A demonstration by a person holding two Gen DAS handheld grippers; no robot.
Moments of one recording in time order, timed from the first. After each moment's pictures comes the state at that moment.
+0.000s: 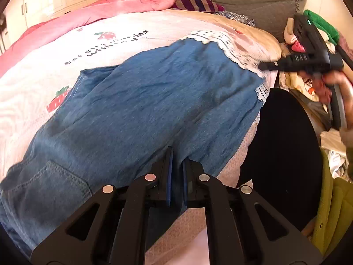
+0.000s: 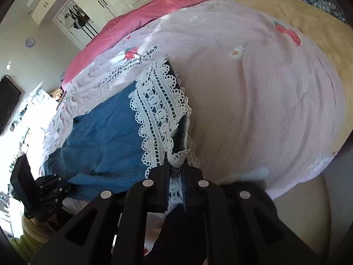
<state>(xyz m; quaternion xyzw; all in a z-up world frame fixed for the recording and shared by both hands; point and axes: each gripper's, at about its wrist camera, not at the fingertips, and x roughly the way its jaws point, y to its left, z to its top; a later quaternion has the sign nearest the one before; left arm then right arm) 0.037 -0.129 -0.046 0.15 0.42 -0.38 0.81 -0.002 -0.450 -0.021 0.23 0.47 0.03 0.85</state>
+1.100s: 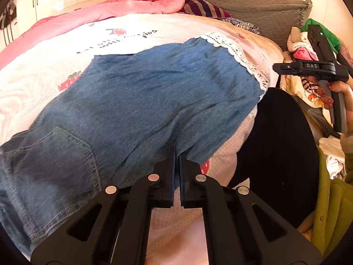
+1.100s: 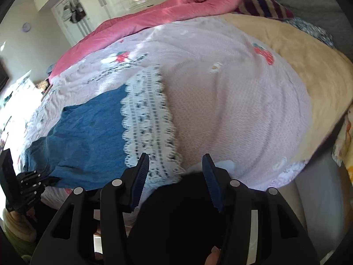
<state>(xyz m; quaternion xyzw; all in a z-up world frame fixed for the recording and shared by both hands) 0.013 -0.103 -0.048 0.12 0.42 -0.37 0.82 -0.033 -0.440 0.002 0.14 0.45 -0.02 0.88</state>
